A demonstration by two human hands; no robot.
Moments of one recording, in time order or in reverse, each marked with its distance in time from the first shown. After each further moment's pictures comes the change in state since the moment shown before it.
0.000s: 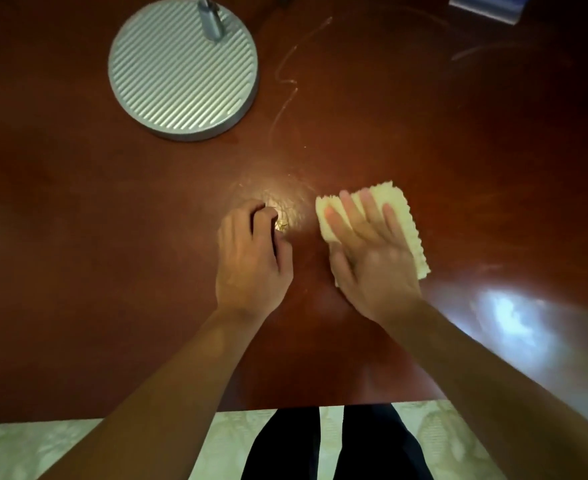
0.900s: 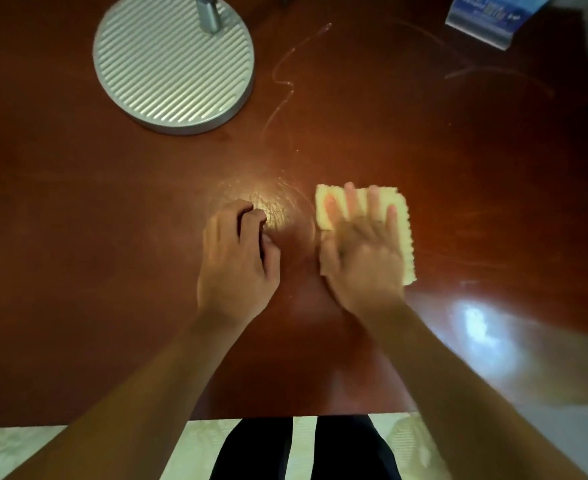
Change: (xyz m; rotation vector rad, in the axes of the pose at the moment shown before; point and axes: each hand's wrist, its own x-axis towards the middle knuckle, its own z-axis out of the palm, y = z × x) left_hand -0.001 0.000 0.000 0.012 0.003 -0.022; right_hand 0.017 0.003 0.011 -0.023 0.089 0.152
